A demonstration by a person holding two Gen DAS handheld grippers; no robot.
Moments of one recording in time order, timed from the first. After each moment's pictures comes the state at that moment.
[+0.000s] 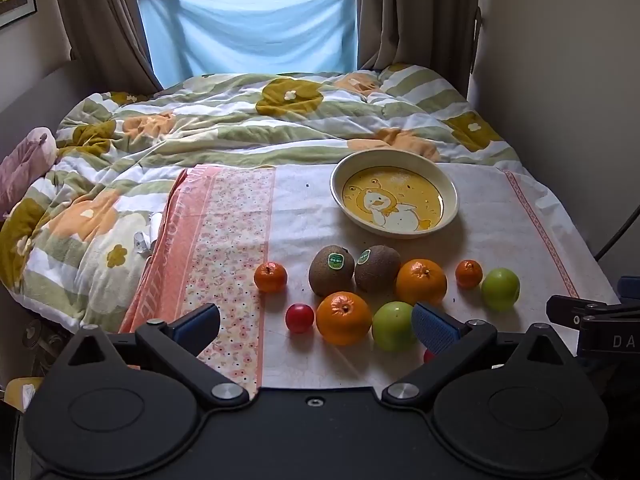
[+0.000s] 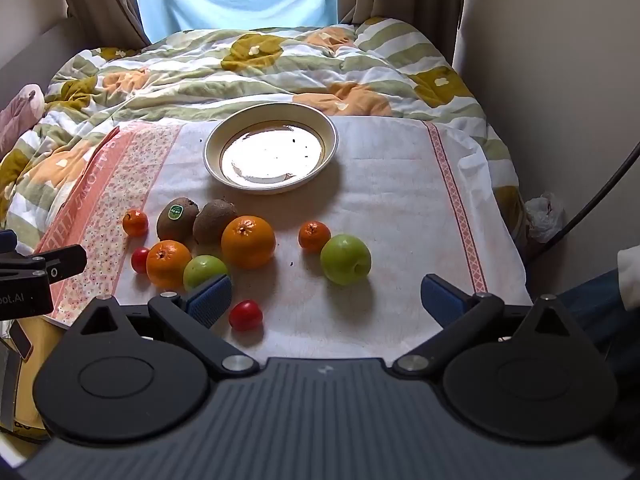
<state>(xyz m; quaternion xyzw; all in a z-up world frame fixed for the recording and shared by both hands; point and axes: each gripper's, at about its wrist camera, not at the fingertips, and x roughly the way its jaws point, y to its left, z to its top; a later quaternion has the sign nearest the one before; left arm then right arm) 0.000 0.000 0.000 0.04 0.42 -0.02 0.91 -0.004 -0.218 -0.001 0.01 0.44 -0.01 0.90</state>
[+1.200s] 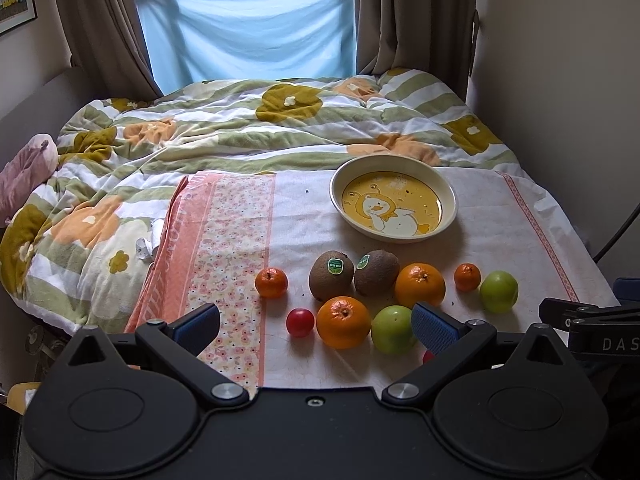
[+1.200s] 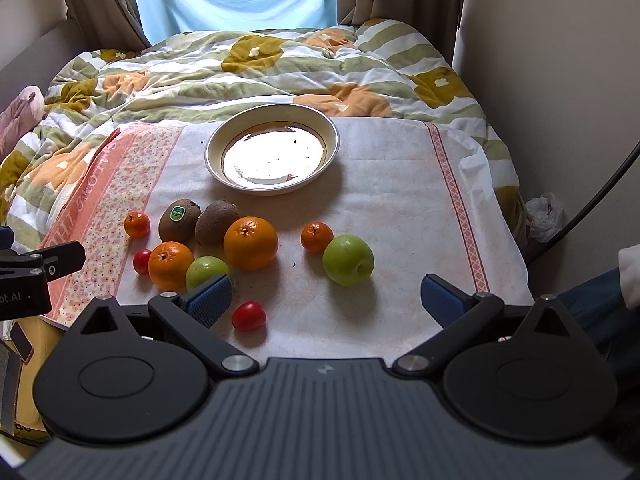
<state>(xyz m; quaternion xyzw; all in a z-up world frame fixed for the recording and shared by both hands) -0.002 -0.002 0.006 0.04 0.41 -0.02 0.91 -0.003 -0.216 -0.001 0.01 0.44 -0.01 0.90</state>
